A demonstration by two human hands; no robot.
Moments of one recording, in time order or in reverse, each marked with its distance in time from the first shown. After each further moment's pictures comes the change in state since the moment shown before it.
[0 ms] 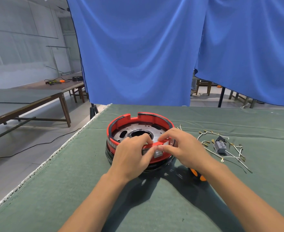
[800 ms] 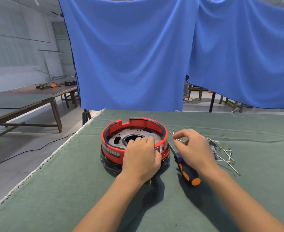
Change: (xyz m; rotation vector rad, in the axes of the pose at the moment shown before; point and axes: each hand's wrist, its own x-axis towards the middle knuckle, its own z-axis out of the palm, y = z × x) left_hand 0.019 0.028 0.026 0.260 -0.040 -0.019; right_hand -0.010 0.013 -0.014 0.015 0.335 0.263
